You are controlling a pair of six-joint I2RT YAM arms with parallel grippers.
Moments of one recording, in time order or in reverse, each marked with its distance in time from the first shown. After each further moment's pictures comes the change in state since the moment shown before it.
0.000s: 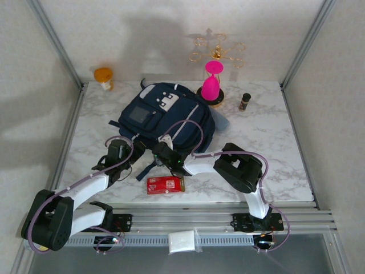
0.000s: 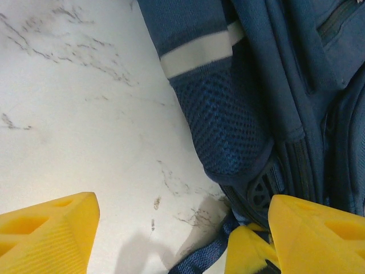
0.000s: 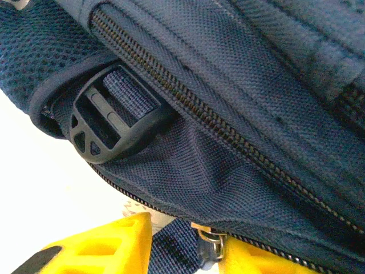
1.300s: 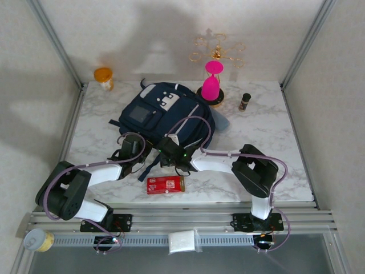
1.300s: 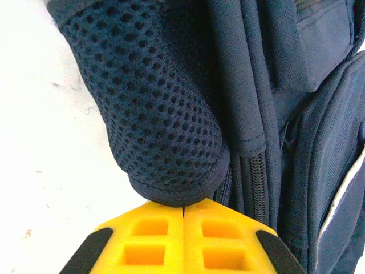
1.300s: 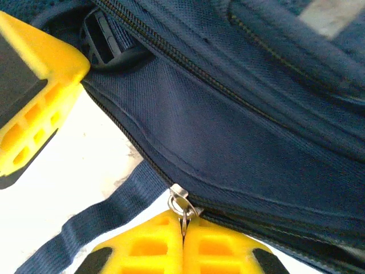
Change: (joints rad) left arm -0.108 0.279 0.099 0.246 -0.047 -0.240; right arm -0.020 -0.183 0.004 -0.333 -0.153 0.145
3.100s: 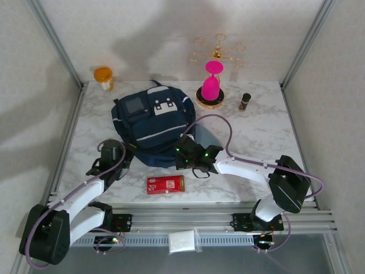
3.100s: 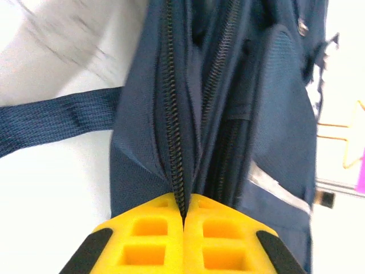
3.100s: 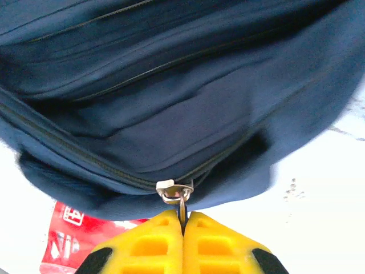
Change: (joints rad) left arm 0.225 -0.405 -0.122 -0.269 0.110 0.017; right arm -0.046 -0.301 -0.134 -0.212 -0.062 -0.039
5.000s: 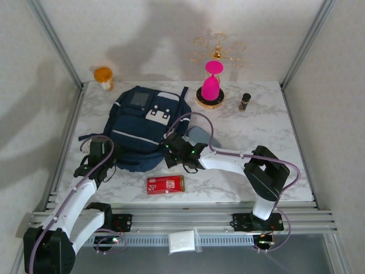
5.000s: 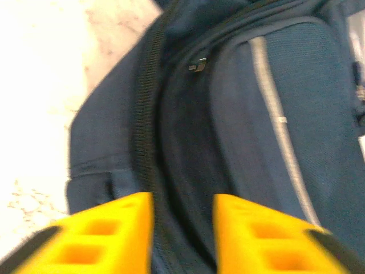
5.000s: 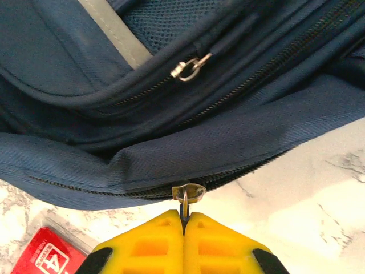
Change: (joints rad) left arm 0.081 -0.161 0.135 -0.415 -0.207 0.185; right arm 0.002 0.214 0.097 0.189 -0.029 -0.288
